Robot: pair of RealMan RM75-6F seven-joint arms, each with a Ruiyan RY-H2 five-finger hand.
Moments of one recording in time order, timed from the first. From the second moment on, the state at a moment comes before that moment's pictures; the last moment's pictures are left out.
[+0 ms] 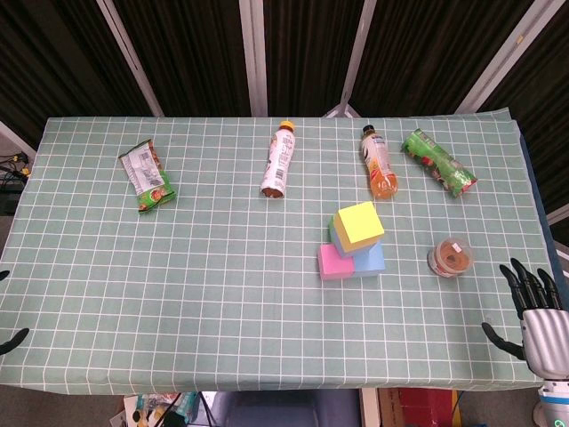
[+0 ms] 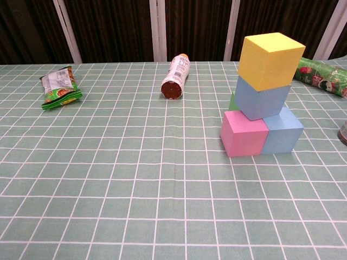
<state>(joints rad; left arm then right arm) 0.06 -1.03 -0.03 -1.74 1.52 1.63 0.07 0.01 -1.13 0.04 -1.56 -1.60 1.60 0.08</state>
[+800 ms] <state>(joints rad) 0.08 -1.03 -0.03 -1.74 1.54 1.66 0.07 0.02 -1.12 0.02 -1.56 -1.64 1.59 0.11</state>
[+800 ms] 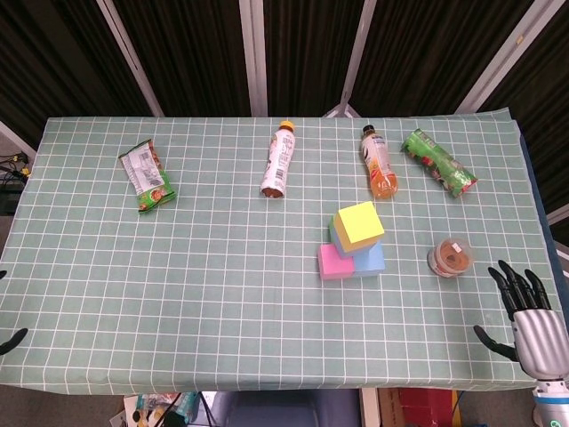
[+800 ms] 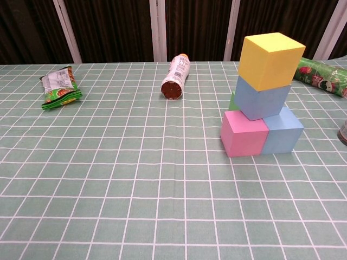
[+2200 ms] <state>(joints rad) 0.07 -1.03 -0.05 -1.74 1.50 1.65 0.06 0.35 -1.25 0.17 -1.75 -1.29 1.14 0.02</state>
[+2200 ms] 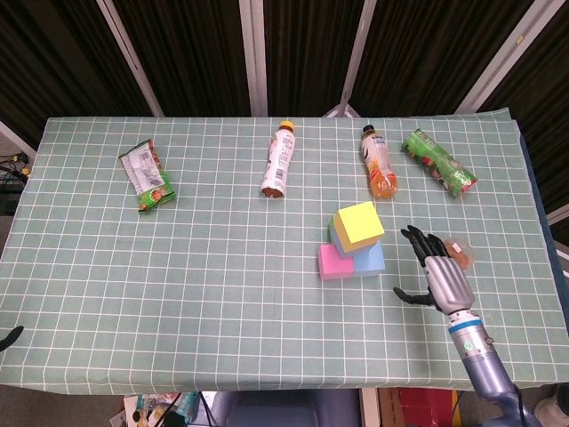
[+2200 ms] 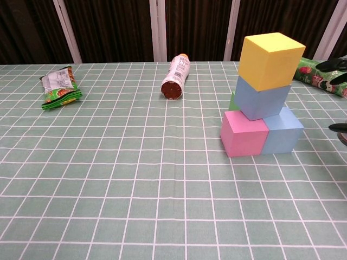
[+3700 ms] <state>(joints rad) 0.06 -1.04 -0.06 -1.74 1.46 1.63 0.10 0.51 -1.53 0.20 -1.44 -1.14 1.03 -0.08</state>
